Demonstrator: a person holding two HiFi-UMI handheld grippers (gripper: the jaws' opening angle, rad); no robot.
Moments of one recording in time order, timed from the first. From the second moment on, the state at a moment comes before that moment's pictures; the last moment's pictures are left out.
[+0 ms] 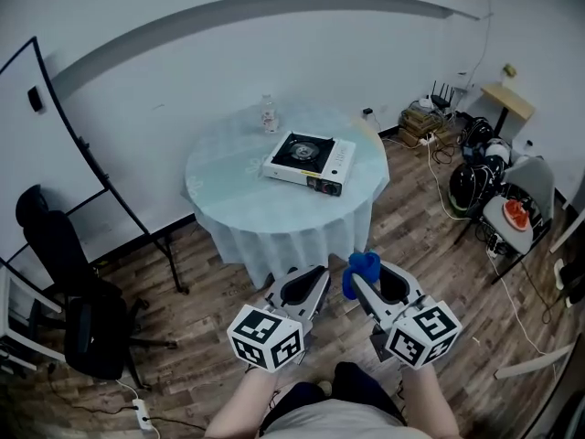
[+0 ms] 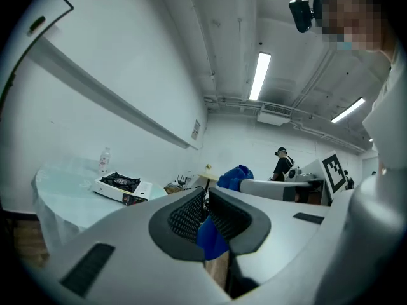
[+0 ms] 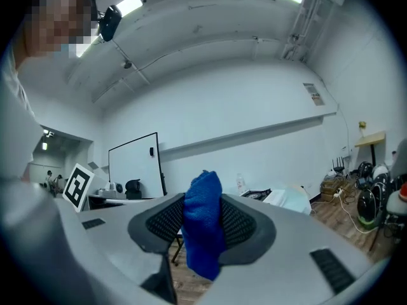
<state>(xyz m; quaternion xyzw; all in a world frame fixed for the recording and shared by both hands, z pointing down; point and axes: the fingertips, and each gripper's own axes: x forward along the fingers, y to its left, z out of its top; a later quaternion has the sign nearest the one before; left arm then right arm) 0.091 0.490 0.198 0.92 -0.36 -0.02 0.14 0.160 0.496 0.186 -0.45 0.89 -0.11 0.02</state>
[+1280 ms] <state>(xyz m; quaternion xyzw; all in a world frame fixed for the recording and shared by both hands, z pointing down) 0.170 0.170 0.222 0.89 -0.42 0.00 0.16 0.227 0.161 0.212 -0.38 0.92 -0.12 -0.01</state>
